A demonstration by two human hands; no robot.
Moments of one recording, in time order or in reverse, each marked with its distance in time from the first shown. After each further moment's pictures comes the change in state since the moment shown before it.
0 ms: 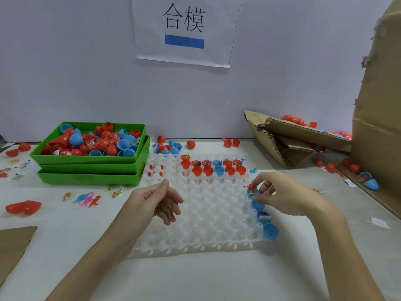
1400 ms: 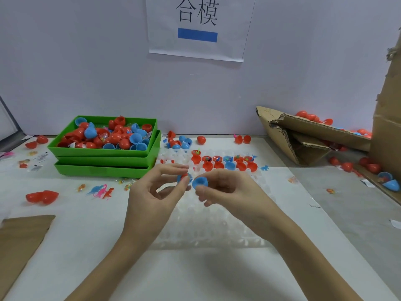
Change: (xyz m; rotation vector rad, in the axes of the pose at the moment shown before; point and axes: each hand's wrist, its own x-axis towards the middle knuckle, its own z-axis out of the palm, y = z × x) left_hand -0.007 -0.002 0.013 0.065 0.296 0.431; right_hand -0.023 -0.094 0.060 0.818 -0.069 -0.347
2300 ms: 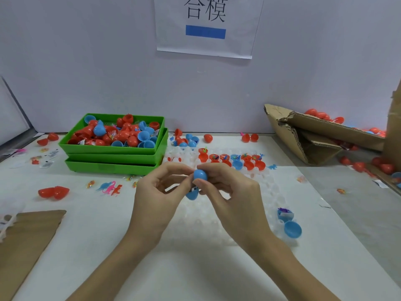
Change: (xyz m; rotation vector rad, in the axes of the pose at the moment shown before) left_hand 0.001 0.007 -0.002 -0.016 0.016 -0.093; right_hand -0.003 0.012 0.041 -0.286 0.391 -0.508
